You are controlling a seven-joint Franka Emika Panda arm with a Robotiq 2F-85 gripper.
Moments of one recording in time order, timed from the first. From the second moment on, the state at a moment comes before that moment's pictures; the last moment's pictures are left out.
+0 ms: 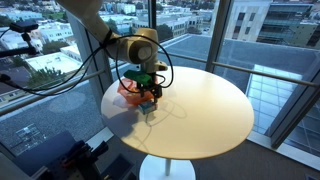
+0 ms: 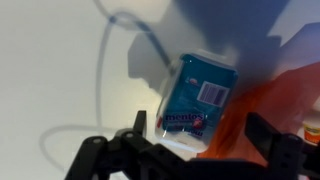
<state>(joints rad) 0.04 0.29 0.01 -2.17 -0.06 2.37 0.04</state>
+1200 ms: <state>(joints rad) 0.04 0.34 0.00 -2.14 -0.06 2.37 0.04</state>
